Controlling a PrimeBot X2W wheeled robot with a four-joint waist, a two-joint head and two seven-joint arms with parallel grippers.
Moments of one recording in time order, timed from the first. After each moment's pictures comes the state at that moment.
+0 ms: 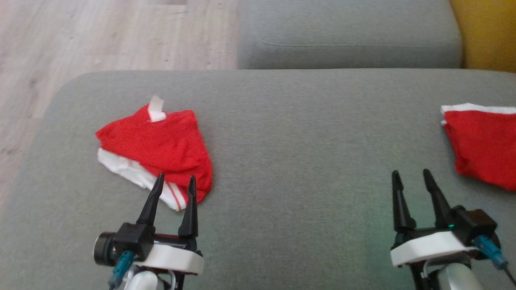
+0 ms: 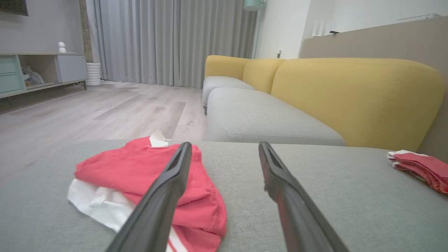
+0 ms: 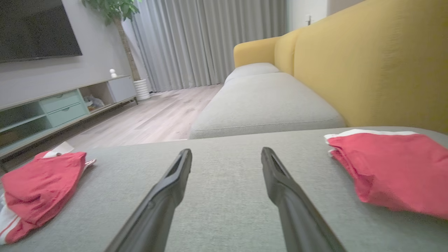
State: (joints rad) left arm -0.07 0.05 -0.25 0.27 -0.21 -0.01 -0.25; right arm 0.00 -0.05 0.01 0.27 0.17 0.13 -0.25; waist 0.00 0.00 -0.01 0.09
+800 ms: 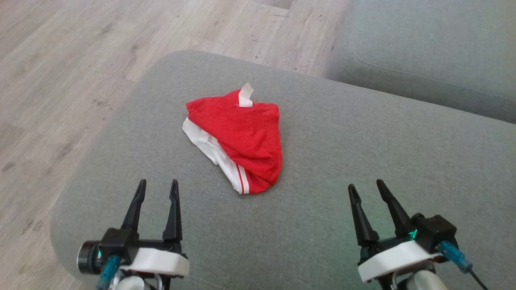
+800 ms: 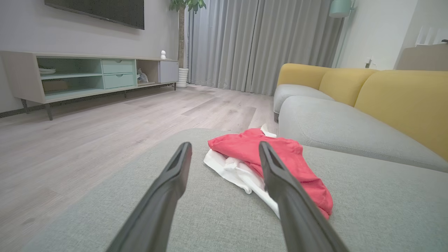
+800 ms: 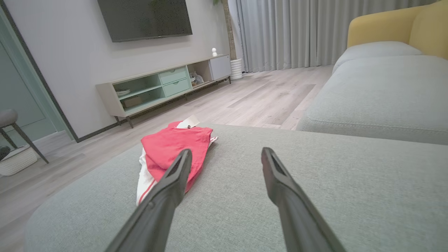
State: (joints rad) left arm -0.05 0.05 -0.17 0.30 -0.17 -0.03 -0.25; right arm 0.01 -0.05 0.21 0.28 0.24 0.13 -0.25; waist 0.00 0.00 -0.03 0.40
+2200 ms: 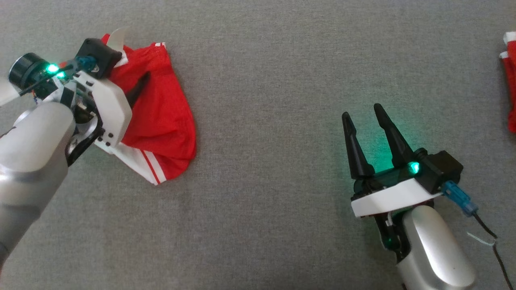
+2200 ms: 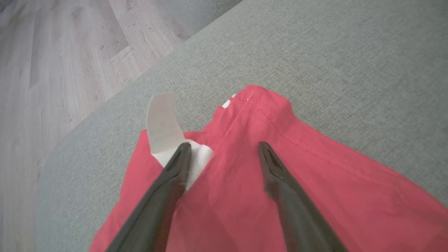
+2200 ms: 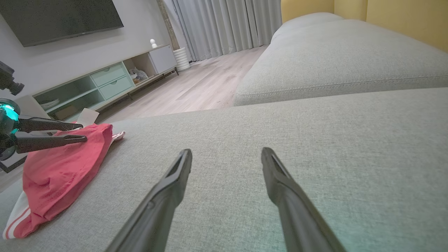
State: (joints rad) left arm -1.03 0.56 -1.09 0.65 -0.68 -0.13 0.21; right arm -0.24 -0.05 0.24 0.24 0.21 0.13 -0.25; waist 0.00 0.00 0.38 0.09
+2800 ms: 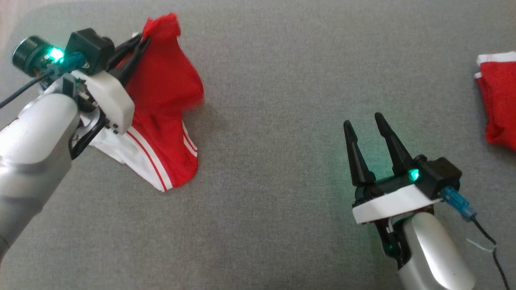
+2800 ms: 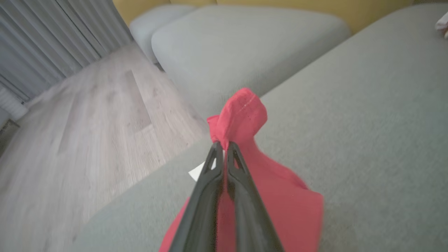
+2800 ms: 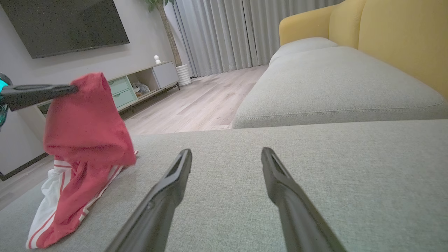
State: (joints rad) left arm -1.08 0.56 -1.16 0.66 -0.76 -0.13 -0.02; right arm -0.23 -0.05 0.24 0.26 0.22 0.13 -0.25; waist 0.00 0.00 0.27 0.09
